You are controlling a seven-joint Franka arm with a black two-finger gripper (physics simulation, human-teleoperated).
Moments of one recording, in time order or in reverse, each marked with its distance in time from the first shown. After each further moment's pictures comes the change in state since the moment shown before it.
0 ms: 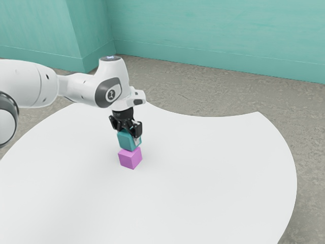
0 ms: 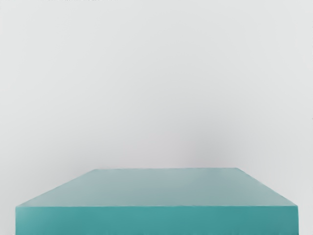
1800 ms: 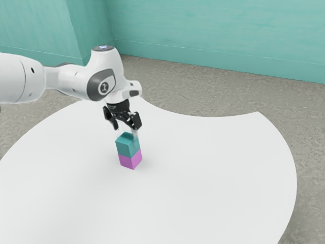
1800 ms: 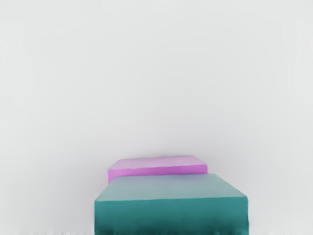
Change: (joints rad) arm 0.000 -0.171 -0.007 -0.095 -0.009 -0.008 -0.043
